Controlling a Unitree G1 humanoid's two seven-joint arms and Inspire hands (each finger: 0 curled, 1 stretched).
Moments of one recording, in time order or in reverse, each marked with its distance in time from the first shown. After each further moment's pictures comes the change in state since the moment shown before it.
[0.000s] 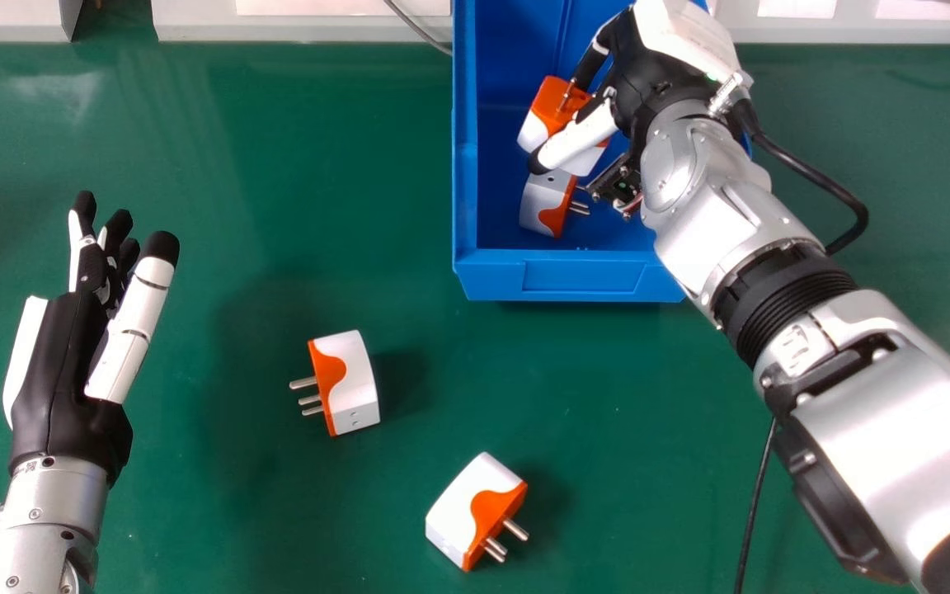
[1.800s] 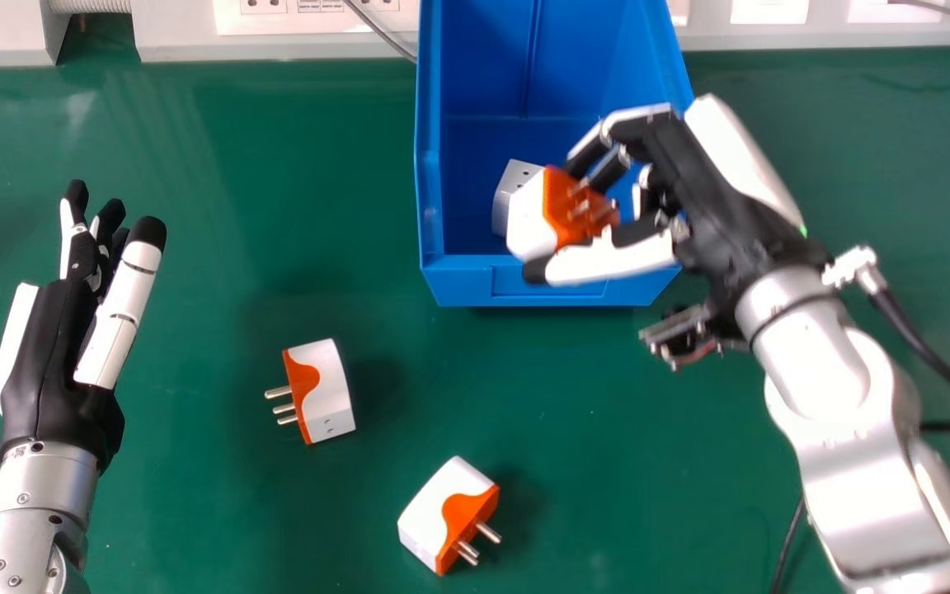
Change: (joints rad) left arm -0.029 0.011 0.030 -0.009 -0.018 0.049 -0.023; right arm 0.785 -0.148 -0.129 -1.276 0.003 0.058 0.332
